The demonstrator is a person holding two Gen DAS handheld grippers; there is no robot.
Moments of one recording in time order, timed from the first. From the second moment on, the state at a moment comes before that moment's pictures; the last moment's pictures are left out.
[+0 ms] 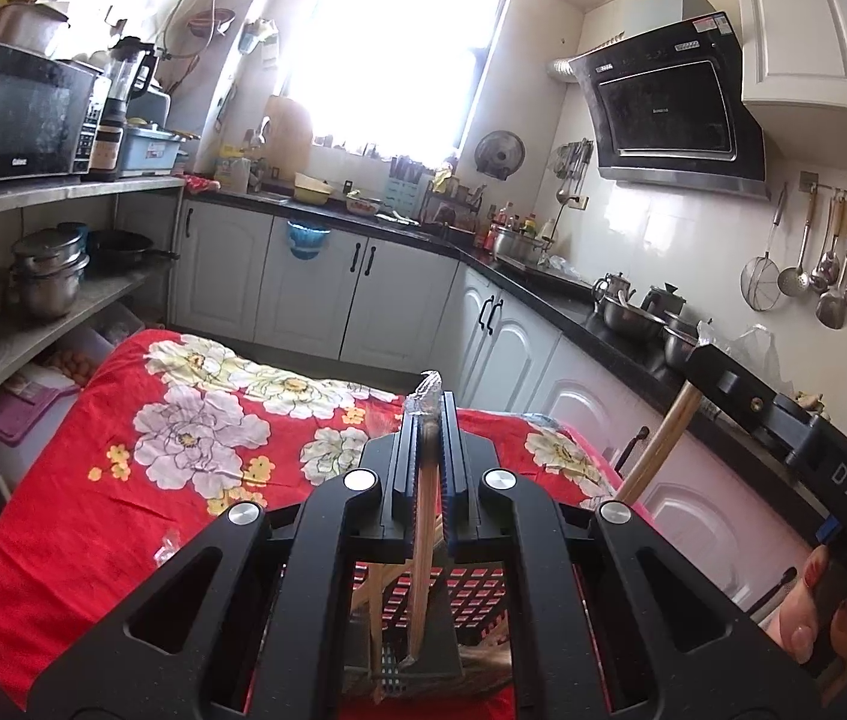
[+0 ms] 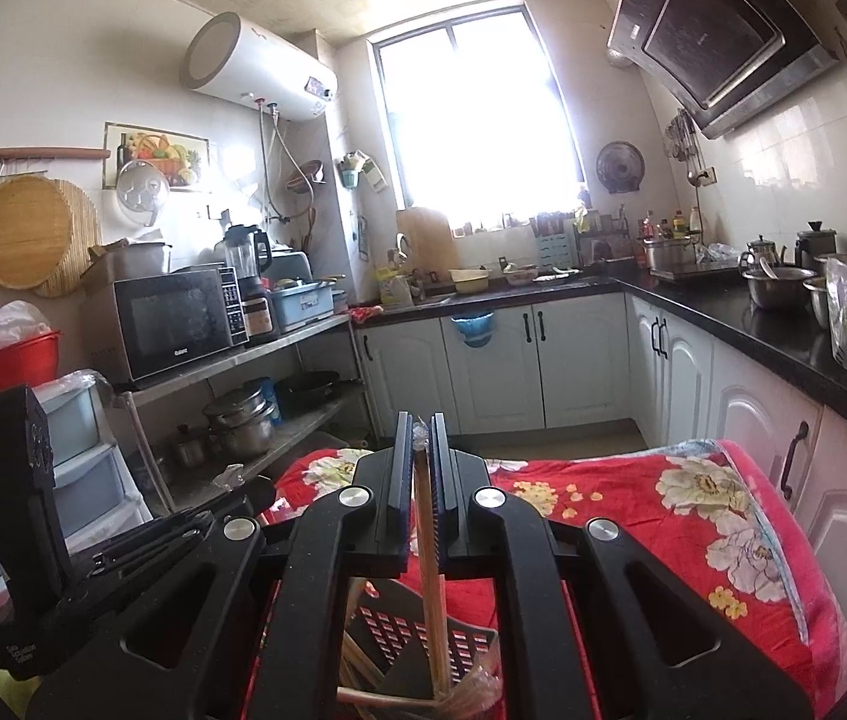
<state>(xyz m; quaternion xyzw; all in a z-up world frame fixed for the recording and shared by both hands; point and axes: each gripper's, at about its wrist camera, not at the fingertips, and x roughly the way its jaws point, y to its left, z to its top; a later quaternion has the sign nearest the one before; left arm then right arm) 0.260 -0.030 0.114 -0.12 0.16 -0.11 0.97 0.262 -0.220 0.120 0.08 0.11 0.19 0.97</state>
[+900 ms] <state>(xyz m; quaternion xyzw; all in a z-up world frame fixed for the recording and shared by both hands) 0.249 -0.017 0.098 -0.14 0.20 -0.12 0.96 0.238 -0.238 0.102 0.10 0.14 0.18 0.97</state>
